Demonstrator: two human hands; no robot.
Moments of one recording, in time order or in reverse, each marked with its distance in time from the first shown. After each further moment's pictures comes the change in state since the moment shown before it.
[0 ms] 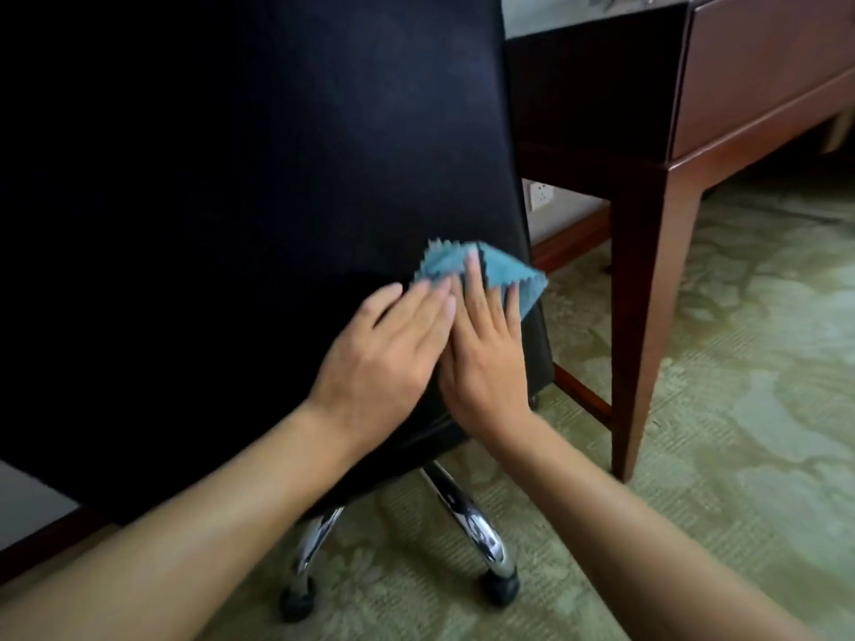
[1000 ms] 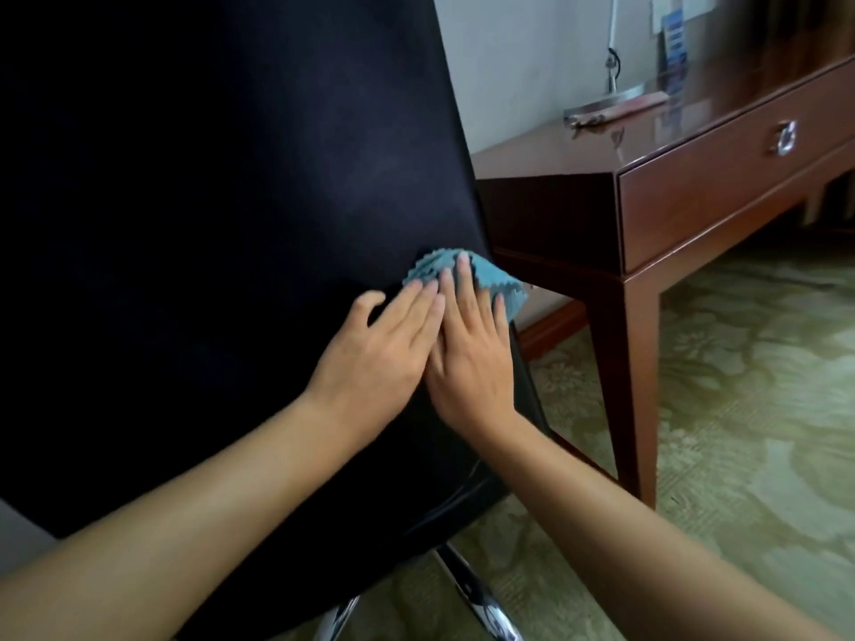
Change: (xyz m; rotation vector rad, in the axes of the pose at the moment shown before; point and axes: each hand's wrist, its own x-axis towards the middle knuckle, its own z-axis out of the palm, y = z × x) left_hand 0.076 -0.057 -0.045 0.251 -0.224 0.036; right_hand 0.093 -0.020 -0.034 0.039 -0.003 0.146
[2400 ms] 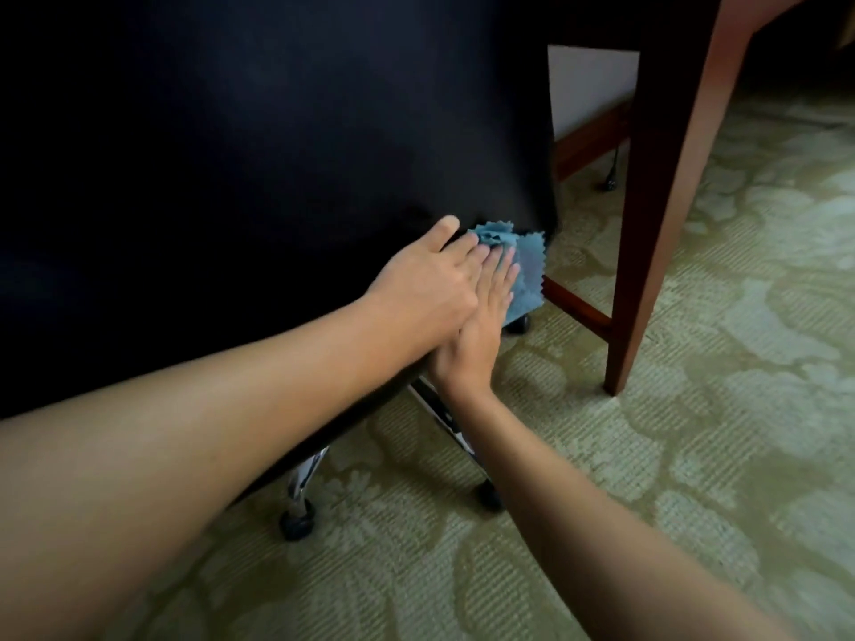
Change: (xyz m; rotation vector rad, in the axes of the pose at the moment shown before) left_hand -0.046 0.119 0.058 0.033 -0.545 0.433; right_hand -0.175 0.039 0.112 0.206 -0.020 0.564
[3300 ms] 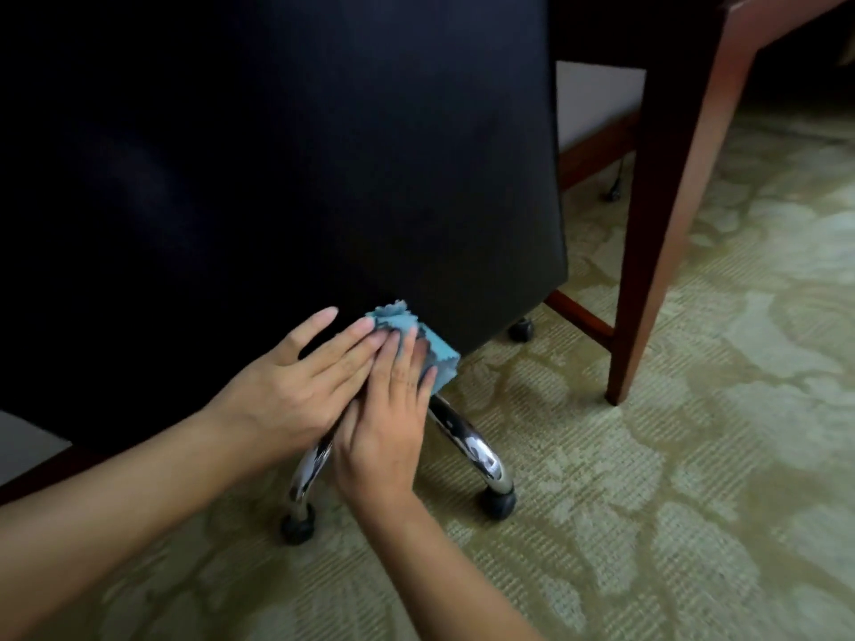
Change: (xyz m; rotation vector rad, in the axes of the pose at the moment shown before) left_hand -0.130 0.011 0.110 -0.056 0.460 -0.014; right_hand -0.119 -0.050 0.026 0.014 -0.060 -0.167
